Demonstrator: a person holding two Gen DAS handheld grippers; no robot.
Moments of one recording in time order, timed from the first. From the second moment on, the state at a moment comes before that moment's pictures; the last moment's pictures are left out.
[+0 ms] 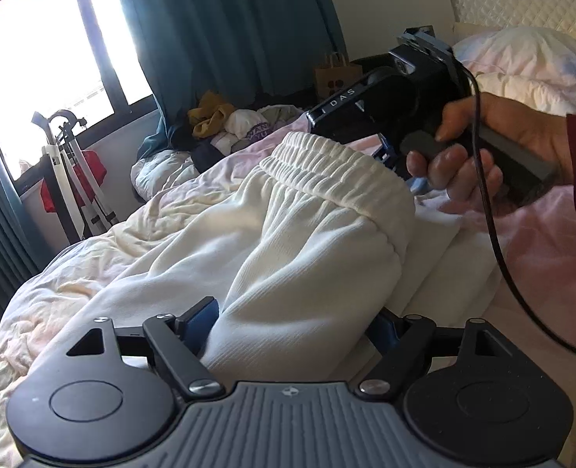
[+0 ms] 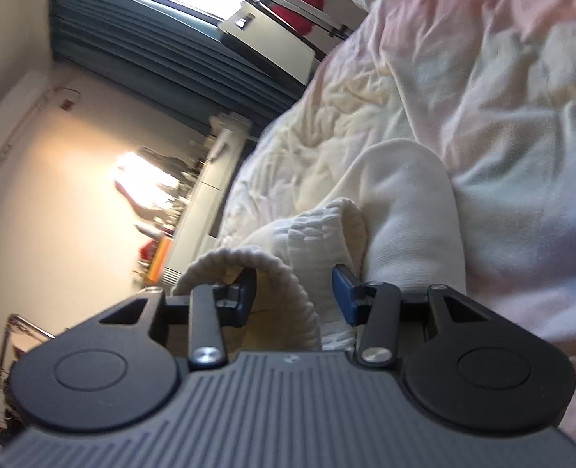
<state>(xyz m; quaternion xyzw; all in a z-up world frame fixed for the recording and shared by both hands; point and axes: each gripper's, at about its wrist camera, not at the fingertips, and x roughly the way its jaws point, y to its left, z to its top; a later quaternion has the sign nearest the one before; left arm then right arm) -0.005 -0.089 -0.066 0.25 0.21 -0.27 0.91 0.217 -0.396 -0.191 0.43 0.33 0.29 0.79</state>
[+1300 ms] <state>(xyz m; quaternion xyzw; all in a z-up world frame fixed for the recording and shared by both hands) -0.010 -0.090 -0.045 0.18 0.21 -0.30 0.91 0.142 -0.444 -0.139 0.43 0.26 0.07 0.86</state>
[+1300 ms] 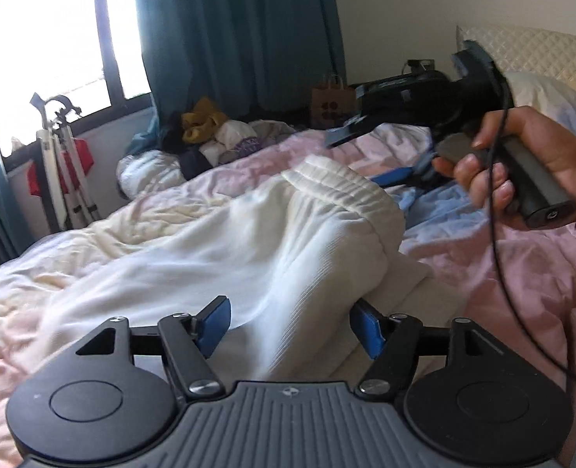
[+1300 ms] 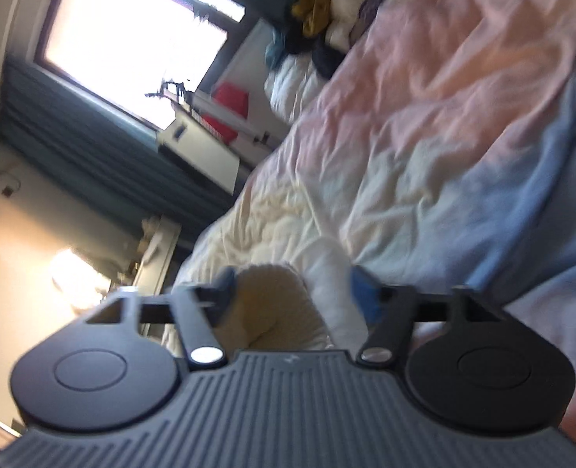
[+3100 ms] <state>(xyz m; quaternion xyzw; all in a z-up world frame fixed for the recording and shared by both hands) -0.019 -0.009 -0.005 0.02 0.21 -0.27 0.94 0.029 -0.365 -0.113 0.39 0.21 0.02 0.90</state>
